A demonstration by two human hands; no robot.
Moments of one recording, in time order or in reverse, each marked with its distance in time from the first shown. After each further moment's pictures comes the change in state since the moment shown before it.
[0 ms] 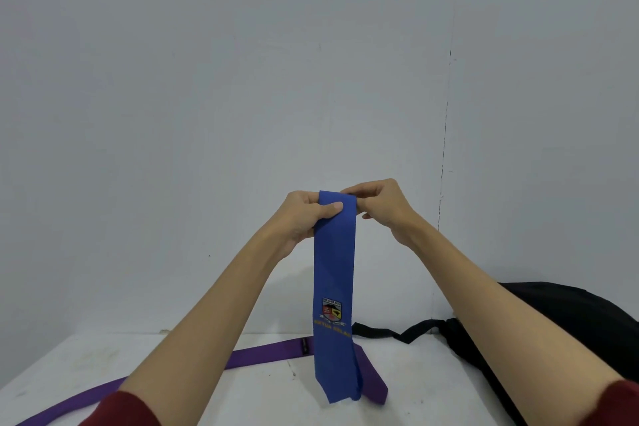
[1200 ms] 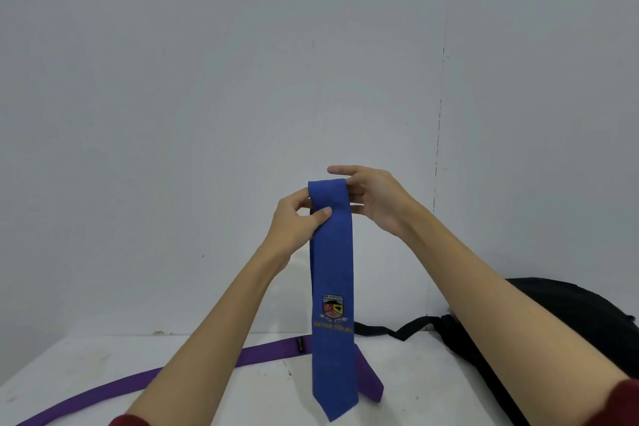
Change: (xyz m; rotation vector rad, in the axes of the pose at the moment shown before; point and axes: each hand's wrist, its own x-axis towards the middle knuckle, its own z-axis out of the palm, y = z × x) left_hand -0.002 -0.020 0.008 0.103 0.210 0.241; right_hand 0.003 -0.015 -0.001 0.405 -0.102 0.126
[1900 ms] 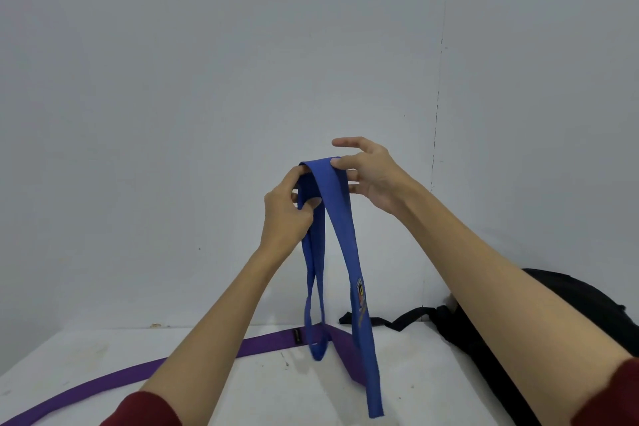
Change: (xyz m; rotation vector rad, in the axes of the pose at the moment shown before) left_hand 0.007 -0.014 0.002 0.193 0.181 0.359; right_hand 0.006 -0.016 0.006 -0.018 0.057 -0.055
